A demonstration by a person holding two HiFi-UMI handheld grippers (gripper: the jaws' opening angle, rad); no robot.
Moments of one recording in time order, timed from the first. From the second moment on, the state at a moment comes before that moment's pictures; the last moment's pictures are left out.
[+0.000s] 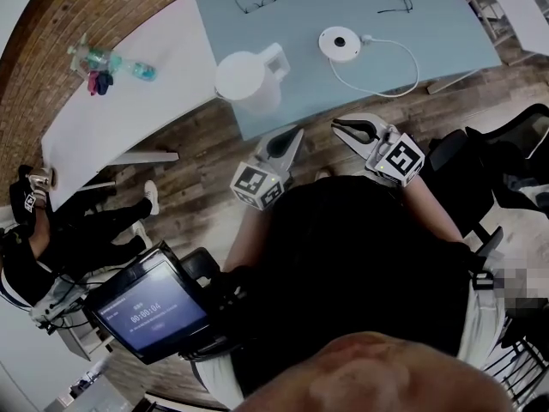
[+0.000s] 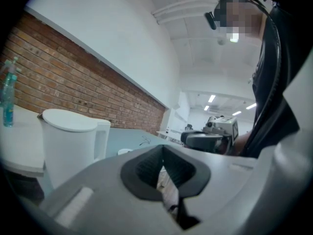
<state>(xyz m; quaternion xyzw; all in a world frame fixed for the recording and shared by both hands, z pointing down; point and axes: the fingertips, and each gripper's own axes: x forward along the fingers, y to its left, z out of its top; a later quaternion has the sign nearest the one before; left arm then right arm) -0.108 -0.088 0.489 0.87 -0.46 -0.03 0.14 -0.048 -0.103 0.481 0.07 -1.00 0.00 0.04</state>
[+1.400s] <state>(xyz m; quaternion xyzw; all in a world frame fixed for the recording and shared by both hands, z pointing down) -0.172 -0.096 0.504 0.85 -0.51 -0.04 0.15 -0.114 -0.145 0.502 0.08 -0.99 0.03 0.08</state>
